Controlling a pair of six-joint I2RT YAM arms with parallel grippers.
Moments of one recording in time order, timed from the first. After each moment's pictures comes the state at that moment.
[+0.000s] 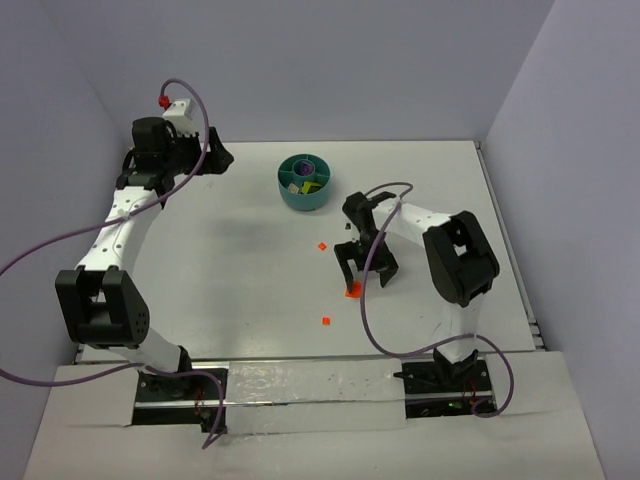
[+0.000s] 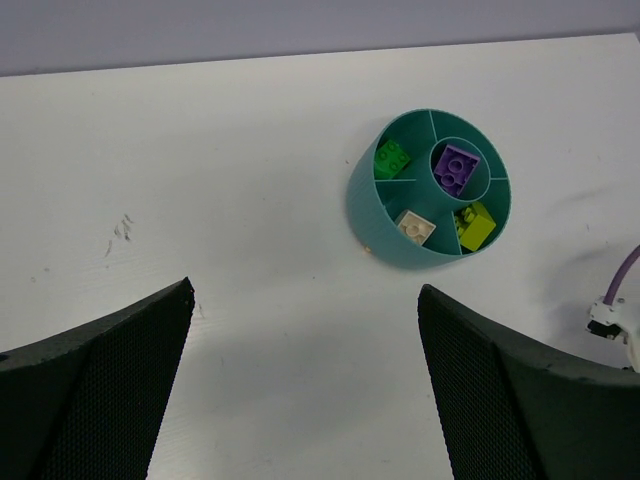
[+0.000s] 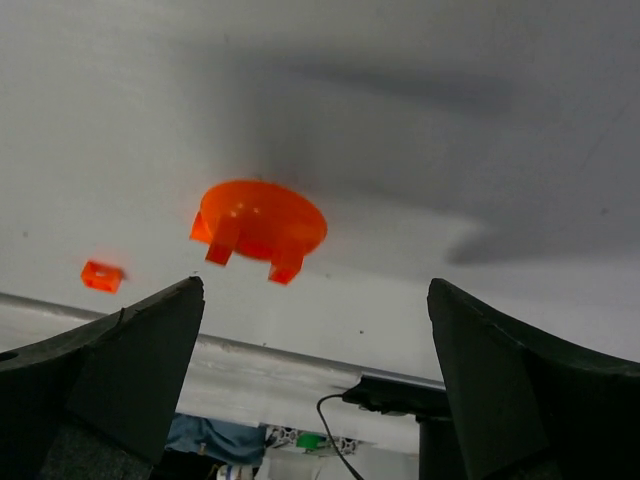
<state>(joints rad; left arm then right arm) -0.05 1.56 1.39 -0.25 0.35 -0.13 0.51 1.89 1.27 -1.02 -0.16 0.28</state>
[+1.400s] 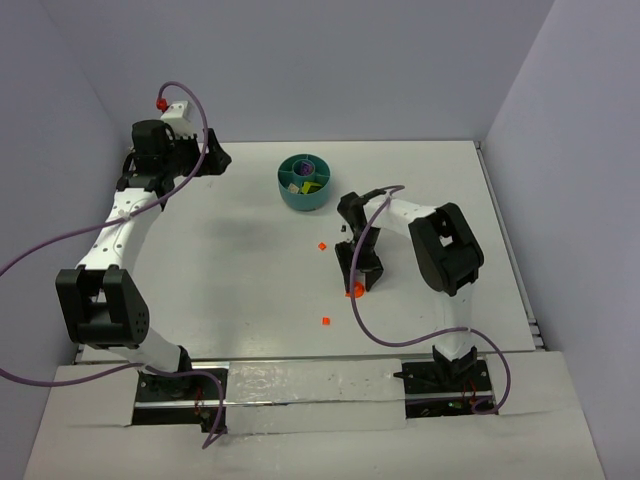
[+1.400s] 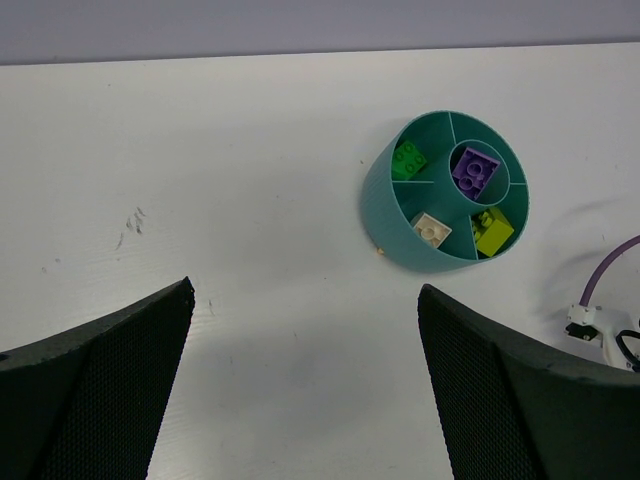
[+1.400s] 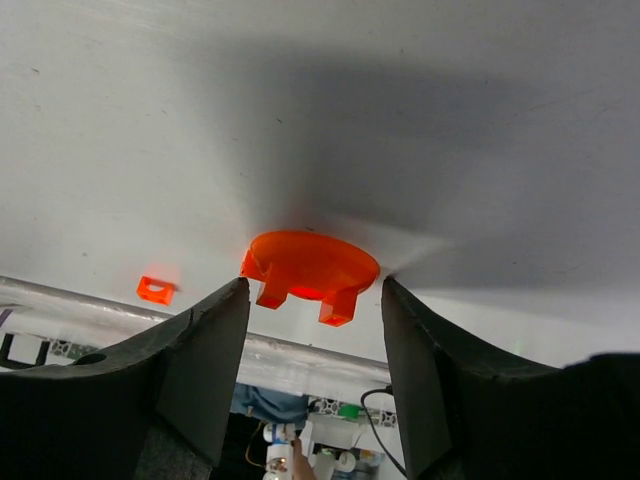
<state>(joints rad) -0.04 1.56 1.36 -0.22 0.33 -0.14 0.51 2.02 1.36 -1.05 -0.25 0.33</state>
